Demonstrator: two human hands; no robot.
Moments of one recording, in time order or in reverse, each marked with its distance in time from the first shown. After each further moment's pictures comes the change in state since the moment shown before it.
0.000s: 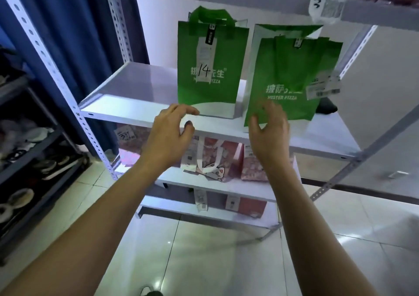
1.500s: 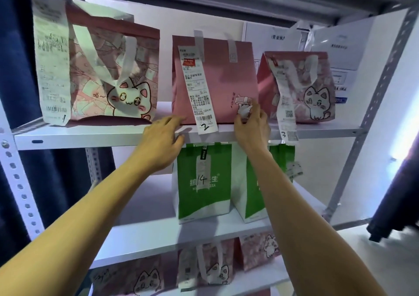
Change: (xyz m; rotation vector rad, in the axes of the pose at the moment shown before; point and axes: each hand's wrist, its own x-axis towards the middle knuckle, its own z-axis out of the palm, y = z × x) left_hand 0.243 -0.016 -0.163 0.130 -0.044 0.474; right_hand 0.204 -0.175 0.024 -0.276 0.362 0.208
